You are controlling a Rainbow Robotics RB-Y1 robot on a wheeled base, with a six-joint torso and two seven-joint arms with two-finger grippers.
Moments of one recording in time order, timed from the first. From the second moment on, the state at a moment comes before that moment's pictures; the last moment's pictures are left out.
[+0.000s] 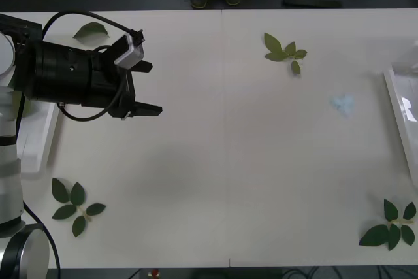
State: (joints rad) right arm -0.64 -0.99 0.18 -0.71 -0.61 1.05 1.83; left arm -0.48 0.27 0.26 -1.78 1.12 1.67 -2.67
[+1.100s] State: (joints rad) right arm -0.64 -1.10 -0.04 -1.18 -1.08 1.58 1.86; left arm -0.48 0.27 0.26 -1.78 1.12 1.67 -2.67
